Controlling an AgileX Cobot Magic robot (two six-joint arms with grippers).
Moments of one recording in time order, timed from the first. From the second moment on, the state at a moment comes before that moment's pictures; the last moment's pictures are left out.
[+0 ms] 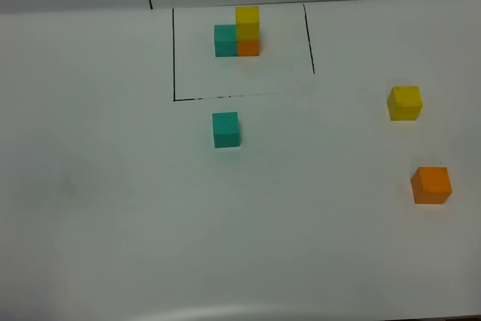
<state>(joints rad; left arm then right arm) -0.04 0.00 -0.51 -0.07 1.07 -0.01 0.04 0.00 -0.50 -0.07 1.07 0.09</state>
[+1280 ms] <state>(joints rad) -0.04 0.00 -0.51 -0.07 1.07 -0.01 0.12 1.44 -0.95 0.03 0.65 0.05</state>
